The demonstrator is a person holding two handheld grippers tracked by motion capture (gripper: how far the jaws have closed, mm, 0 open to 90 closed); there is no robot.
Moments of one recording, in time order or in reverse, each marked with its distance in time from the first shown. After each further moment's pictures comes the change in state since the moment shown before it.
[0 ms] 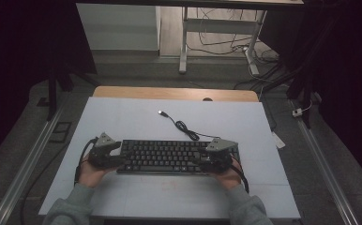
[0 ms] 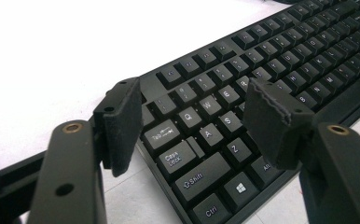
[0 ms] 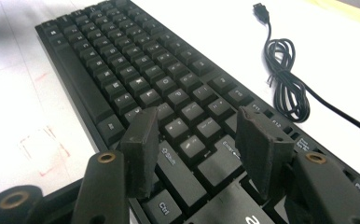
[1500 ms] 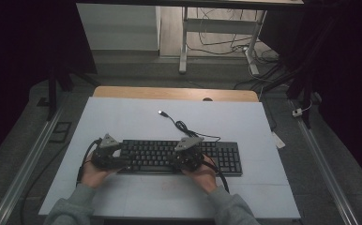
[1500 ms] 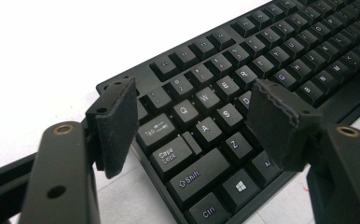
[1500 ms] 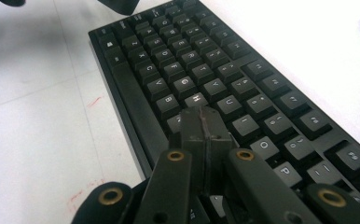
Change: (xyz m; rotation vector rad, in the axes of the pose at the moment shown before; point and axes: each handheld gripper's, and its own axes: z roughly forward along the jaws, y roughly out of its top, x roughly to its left) left arm -0.004 -0.002 0.009 0.037 0.002 0.019; right arm 0.044 0.037 0.063 0.099 0.154 -0.065
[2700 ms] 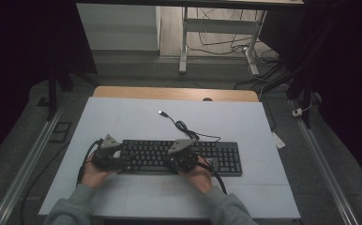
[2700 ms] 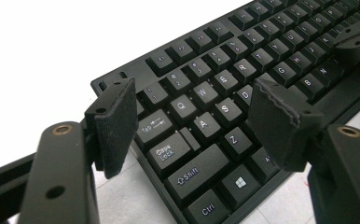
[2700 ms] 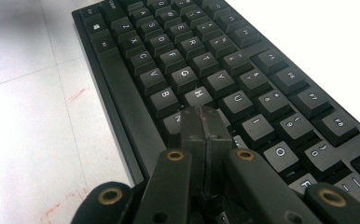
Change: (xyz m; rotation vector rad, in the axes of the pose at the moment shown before) left arm 0.000 -0.001 0.002 0.015 -0.011 0.013; right arm 0.003 -0.002 0.020 0.043 -0.023 -0.026
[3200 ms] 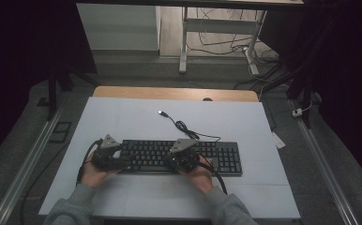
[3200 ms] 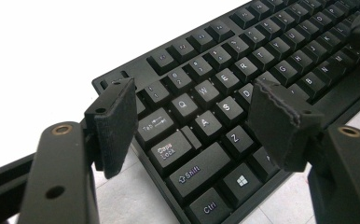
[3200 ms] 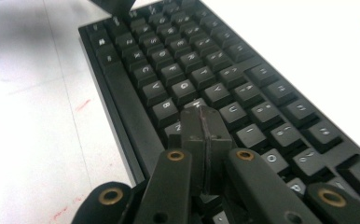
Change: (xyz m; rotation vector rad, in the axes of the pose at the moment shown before) left arm 0.001 -0.001 -0.001 0.001 0.003 0.001; right arm 0.001 0.002 -0.010 -0.055 -0.011 0.005
